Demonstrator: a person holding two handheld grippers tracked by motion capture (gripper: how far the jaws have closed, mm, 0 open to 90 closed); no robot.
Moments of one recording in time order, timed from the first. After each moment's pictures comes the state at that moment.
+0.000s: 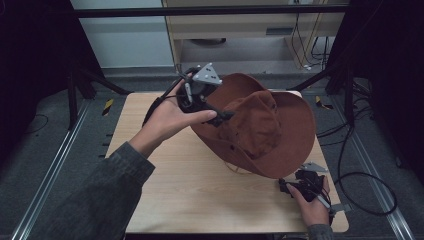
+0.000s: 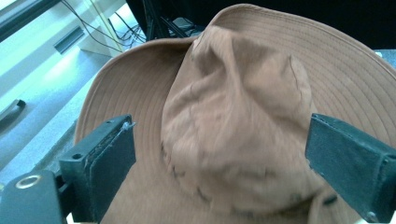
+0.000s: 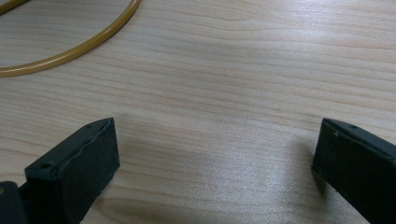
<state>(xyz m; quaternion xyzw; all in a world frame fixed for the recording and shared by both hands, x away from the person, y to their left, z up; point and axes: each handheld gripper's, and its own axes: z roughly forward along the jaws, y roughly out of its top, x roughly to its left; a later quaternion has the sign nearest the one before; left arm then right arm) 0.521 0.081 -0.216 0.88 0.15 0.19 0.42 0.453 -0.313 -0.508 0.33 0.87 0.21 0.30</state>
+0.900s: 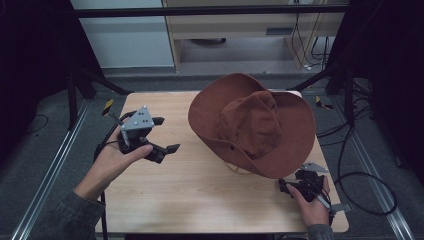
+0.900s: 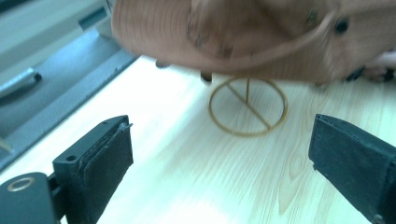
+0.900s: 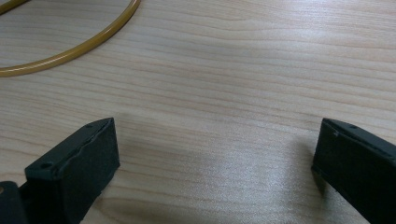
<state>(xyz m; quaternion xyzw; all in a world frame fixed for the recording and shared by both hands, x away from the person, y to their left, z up) 0.478 0.213 -0.306 0.86 0.20 0.19 0.43 0.452 -0.312 -0.509 0.34 0.87 0.21 0.30</state>
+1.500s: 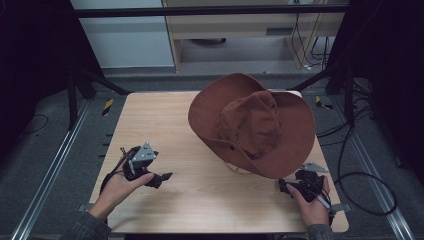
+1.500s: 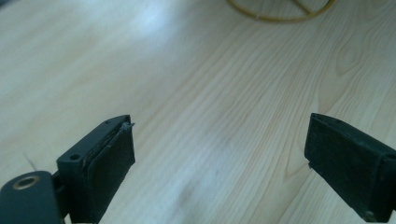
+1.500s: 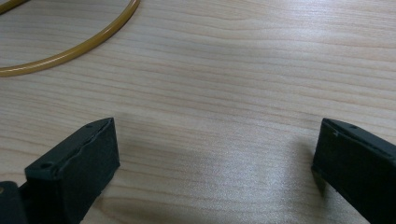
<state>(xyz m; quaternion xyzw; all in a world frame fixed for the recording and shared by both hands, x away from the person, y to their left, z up) 0.479 0.246 -0.438 0.88 0.27 0.16 0.36 0.451 -0.312 -0.509 0.33 0.87 0.21 0.30</state>
